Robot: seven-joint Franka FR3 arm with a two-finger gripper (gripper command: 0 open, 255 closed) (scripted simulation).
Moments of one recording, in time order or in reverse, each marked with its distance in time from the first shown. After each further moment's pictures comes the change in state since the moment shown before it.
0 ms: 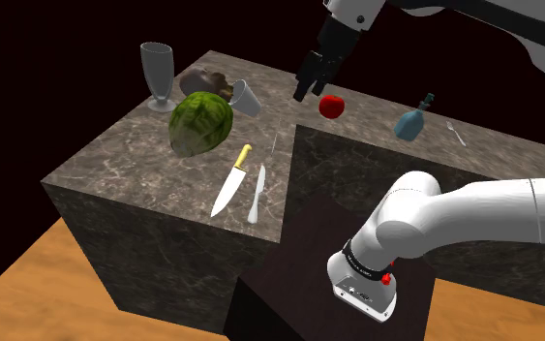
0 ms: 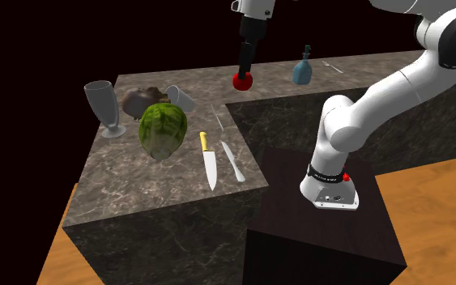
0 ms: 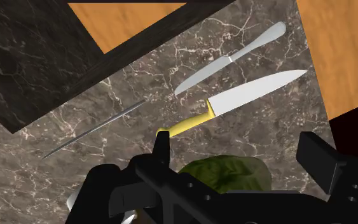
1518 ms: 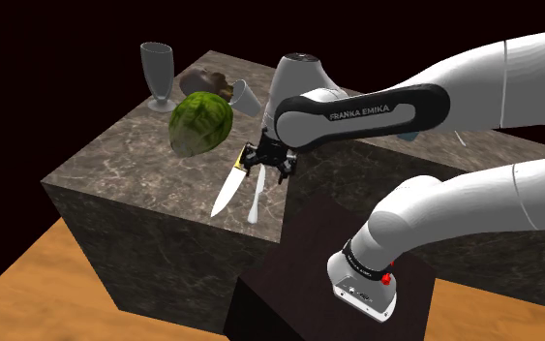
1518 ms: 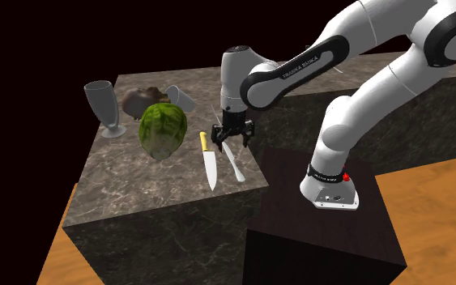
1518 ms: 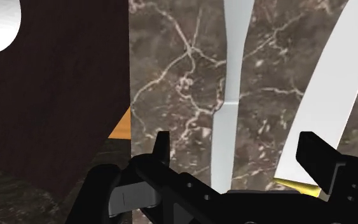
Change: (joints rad) arm -0.220 0.218 0.463 -0.427 0.238 0.551 0.988
